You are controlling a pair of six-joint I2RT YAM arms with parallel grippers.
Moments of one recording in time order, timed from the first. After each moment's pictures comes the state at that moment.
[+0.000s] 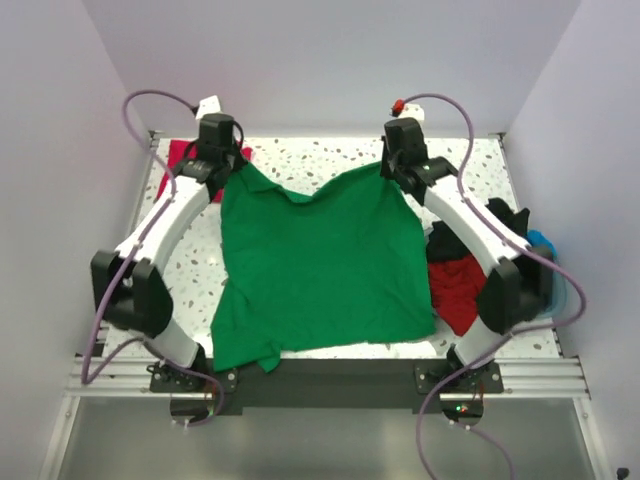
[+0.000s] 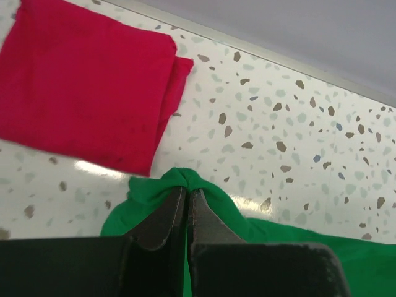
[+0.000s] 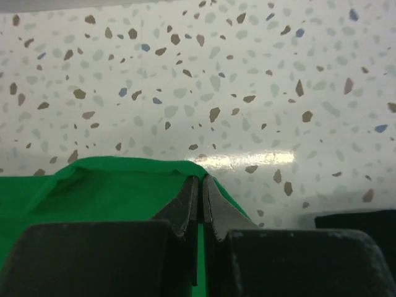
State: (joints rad) left arm -0.25 1.57 1.46 -0.42 -0.35 -0.47; right arm 0.45 1.61 1.54 -0.49 0.43 0.31
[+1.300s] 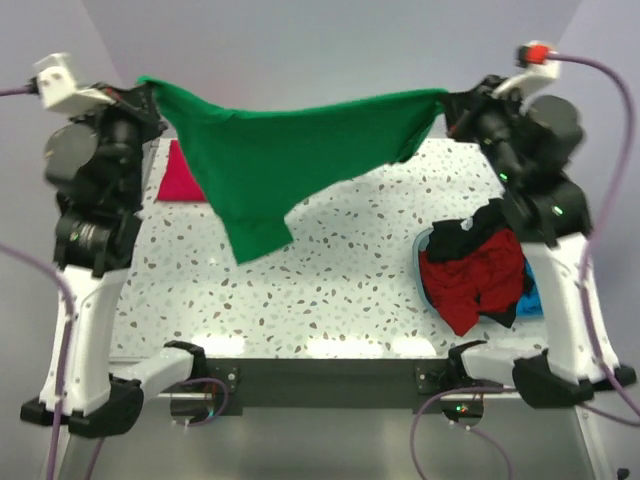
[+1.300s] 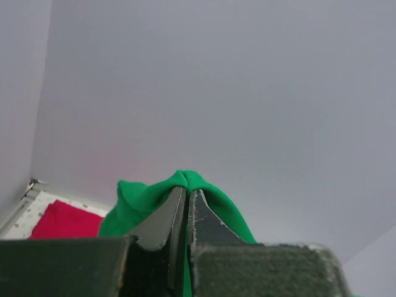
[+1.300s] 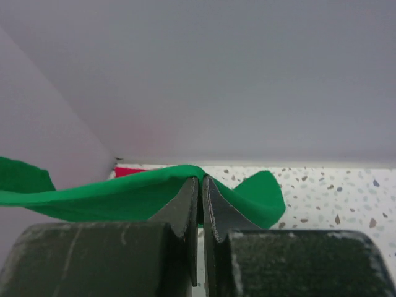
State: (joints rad) left arm -0.21 1.13 1.65 -0.32 -0.35 -0.39; right arm 0.29 1.28 1.80 -0.51 0.07 0.33
